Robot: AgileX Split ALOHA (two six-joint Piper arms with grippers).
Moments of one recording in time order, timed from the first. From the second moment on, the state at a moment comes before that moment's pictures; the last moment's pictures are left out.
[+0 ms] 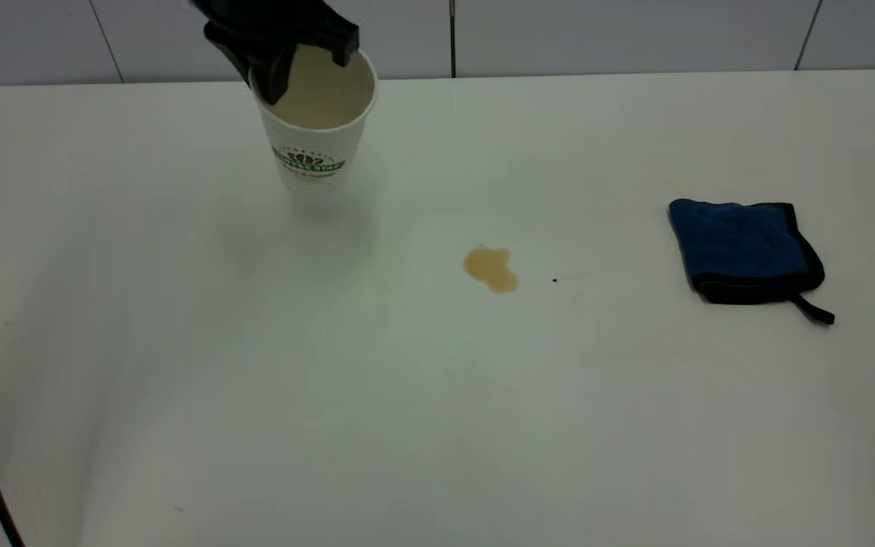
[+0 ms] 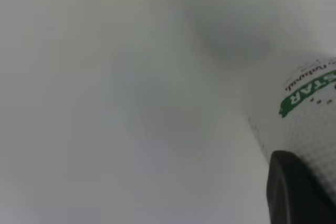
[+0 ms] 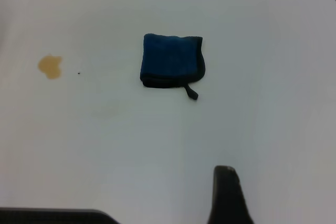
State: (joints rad) left arm -0.42 2.24 -1.71 0.19 0.74 -0.10; right arm 0.01 -0.02 -0.47 -0.03 1.11 0.06
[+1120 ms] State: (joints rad) left arm -0.30 2.40 -1.71 -0.22 0.65 0.23; right arm 0.01 -0.02 -0.47 -0.03 1.11 0.06
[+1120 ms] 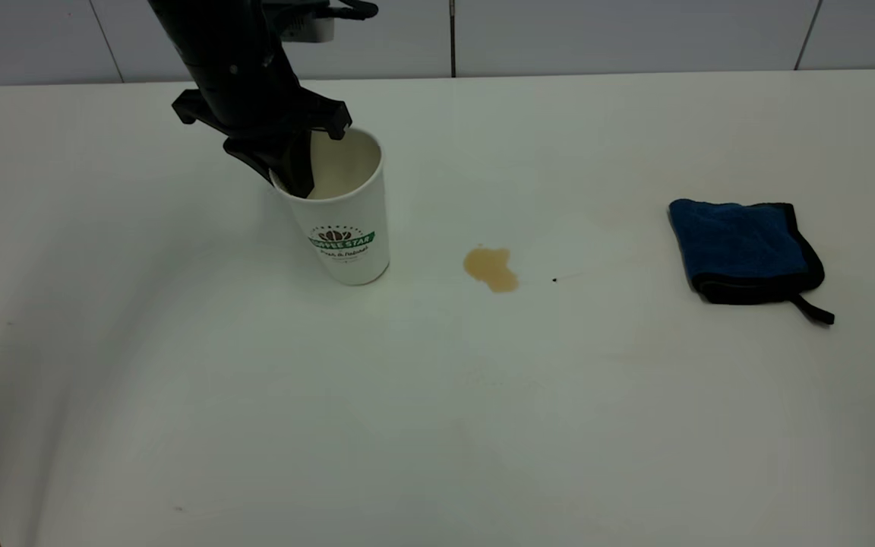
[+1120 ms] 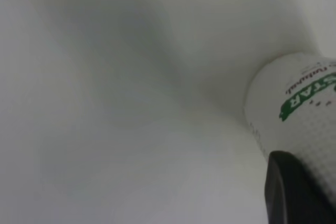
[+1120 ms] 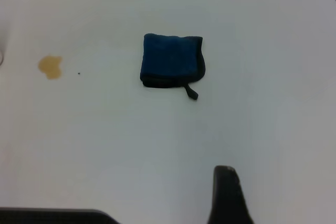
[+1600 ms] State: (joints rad) left arm -0.30 2.35 -1.71 -0.26 0.62 0.21; right arm 0.01 -0.02 -0.47 -0.03 1.11 0.06
